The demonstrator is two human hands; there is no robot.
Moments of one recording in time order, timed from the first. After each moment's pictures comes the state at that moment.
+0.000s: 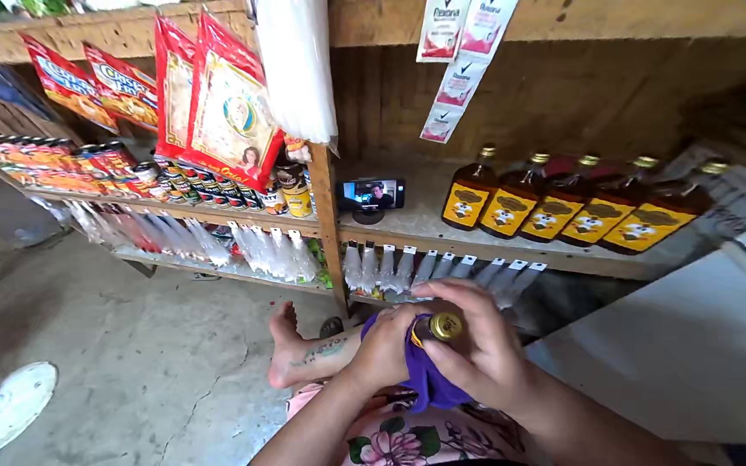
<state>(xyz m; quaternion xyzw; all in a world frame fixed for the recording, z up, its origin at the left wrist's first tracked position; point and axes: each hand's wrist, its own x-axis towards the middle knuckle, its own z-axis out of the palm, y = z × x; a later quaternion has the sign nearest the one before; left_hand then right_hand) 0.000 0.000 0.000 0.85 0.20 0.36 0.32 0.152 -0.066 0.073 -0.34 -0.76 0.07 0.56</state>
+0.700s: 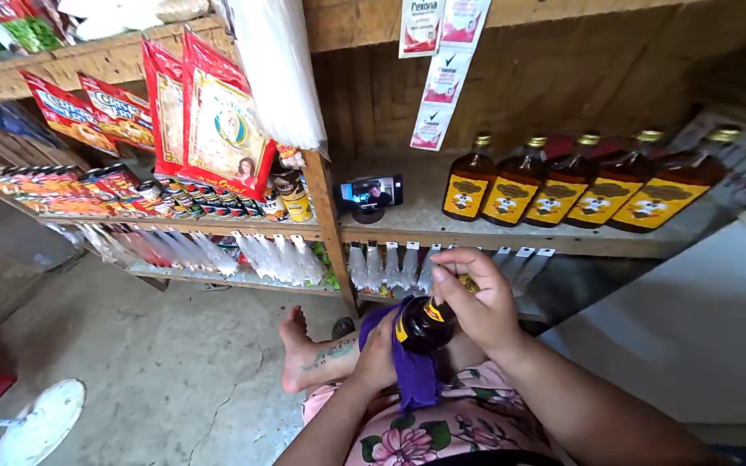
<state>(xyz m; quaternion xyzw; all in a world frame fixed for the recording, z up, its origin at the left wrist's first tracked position) -0.019 0.010 -0.088 0.84 0.31 0.29 0.34 0.159 -0.034 0.056 -0.38 -0.60 0.19 0.68</state>
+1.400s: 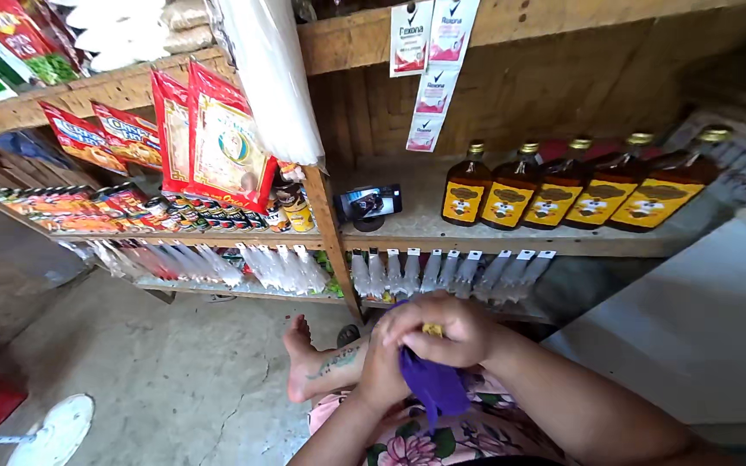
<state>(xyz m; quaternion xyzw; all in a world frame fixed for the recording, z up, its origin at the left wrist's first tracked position) -0.013 -0.015 -0.024 0.82 0.24 0.47 0.23 0.144 -0.024 0.070 -0.13 -0.78 0.30 0.53</state>
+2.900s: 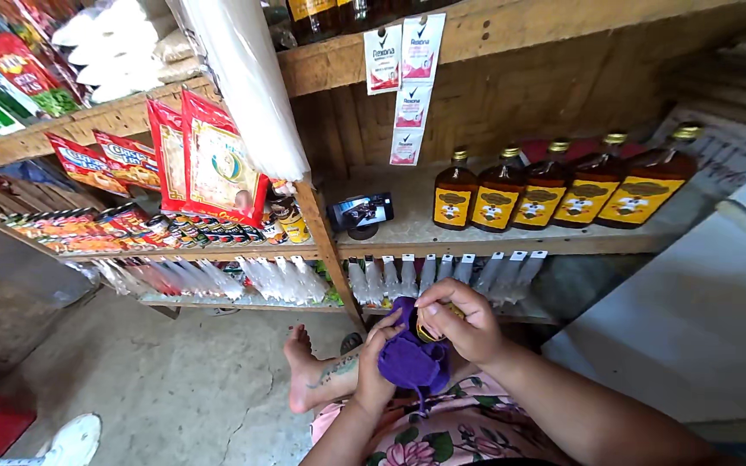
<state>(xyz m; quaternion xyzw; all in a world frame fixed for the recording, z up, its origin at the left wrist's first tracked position) -0.004 -0.003 -0.052 0.71 0.17 0.54 0.42 0.164 -0.037 0.042 -0.21 -0.64 0.26 0.69</state>
